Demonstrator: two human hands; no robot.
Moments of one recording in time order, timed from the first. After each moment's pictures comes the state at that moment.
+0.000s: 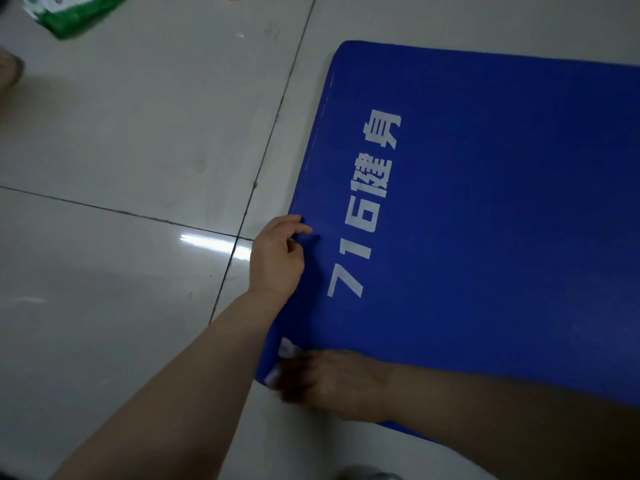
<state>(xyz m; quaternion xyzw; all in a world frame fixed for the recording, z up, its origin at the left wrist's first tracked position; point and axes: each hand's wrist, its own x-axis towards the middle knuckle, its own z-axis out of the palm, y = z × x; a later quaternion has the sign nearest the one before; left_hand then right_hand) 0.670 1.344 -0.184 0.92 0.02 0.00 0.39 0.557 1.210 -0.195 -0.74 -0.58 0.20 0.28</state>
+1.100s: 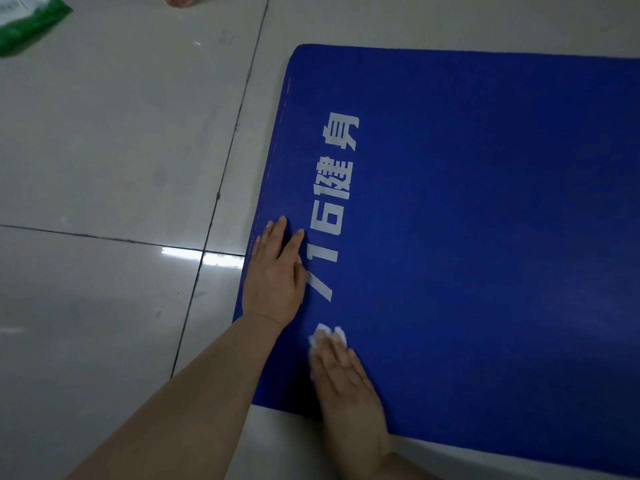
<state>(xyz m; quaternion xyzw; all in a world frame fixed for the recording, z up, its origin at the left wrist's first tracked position) 0.652 1.317 -0.211 0.96 -0.14 -0.01 0.23 0.482 1.208 -0.208 -0.98 -0.08 0.02 0.18</state>
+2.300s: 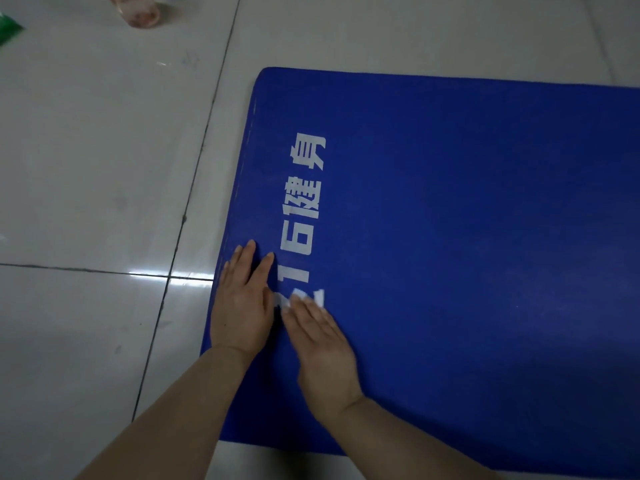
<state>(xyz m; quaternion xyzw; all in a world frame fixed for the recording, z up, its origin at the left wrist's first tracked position) 0.650 1.317 -0.214 0.96 -0.13 -0.02 0.23 0.559 1.194 -0.210 -0.96 -0.04 -0.08 0.26</state>
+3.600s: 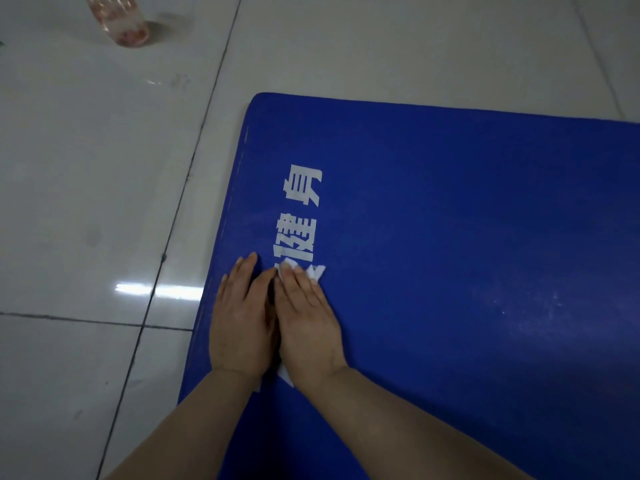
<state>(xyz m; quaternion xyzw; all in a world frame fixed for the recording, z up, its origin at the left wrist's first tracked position) 0.692 1.283 -0.213 0.96 -0.11 0.03 0.25 0.667 1.182 -0.207 -0.98 -0.04 -0.05 0.17</state>
